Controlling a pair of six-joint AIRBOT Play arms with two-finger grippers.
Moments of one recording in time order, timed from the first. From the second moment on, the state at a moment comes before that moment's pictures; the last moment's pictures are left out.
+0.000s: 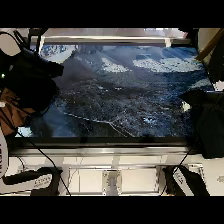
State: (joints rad) left arm -0.12 -1.36 1.74 1.43 -1.43 -1.41; right arm -0.38 -0.80 1.12 -0.87 1.44 1.25
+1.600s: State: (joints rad) left arm 0.40 -1.68 1.74 1.71 -1.23 -1.80; right arm -0.38 -0.83 1.12 -0.95 1.28 1.24
